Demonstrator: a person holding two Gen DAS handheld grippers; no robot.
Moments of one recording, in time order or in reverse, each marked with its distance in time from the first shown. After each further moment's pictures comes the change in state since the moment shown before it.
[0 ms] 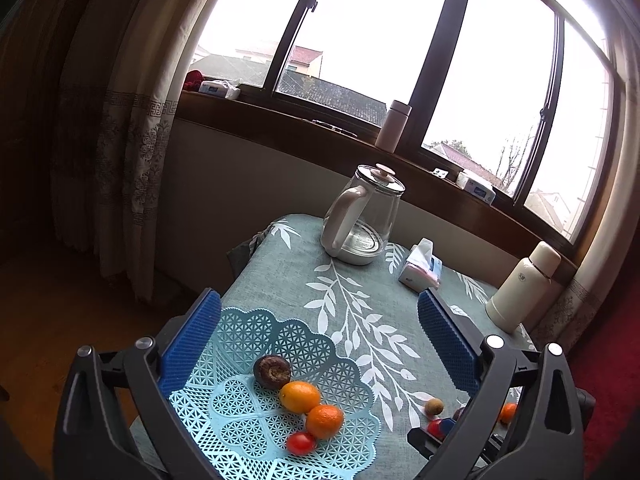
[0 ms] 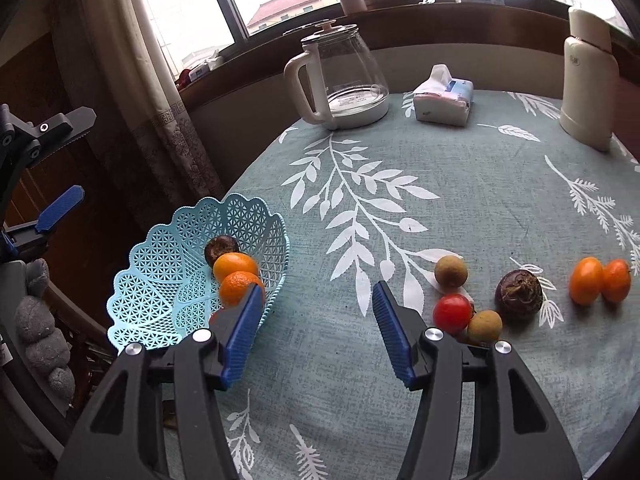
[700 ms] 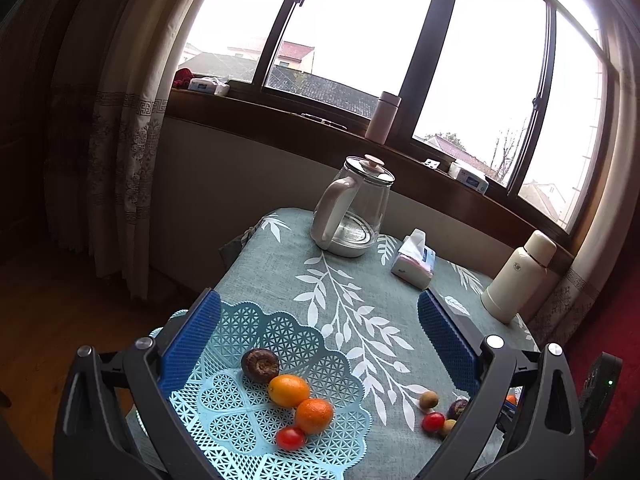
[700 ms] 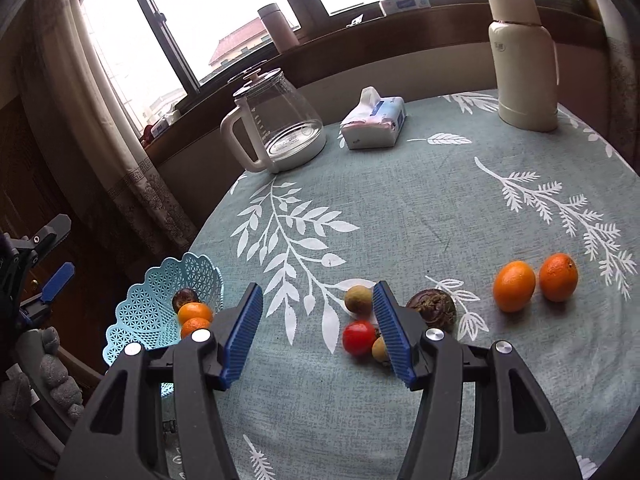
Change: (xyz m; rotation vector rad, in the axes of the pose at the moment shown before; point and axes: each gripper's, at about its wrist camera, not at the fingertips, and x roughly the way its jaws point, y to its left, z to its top) left arm 0.004 -0.014 -0.007 0.030 0.020 -0.020; right arm -0.038 -0.072 0.016 0.175 -0.102 -0.051
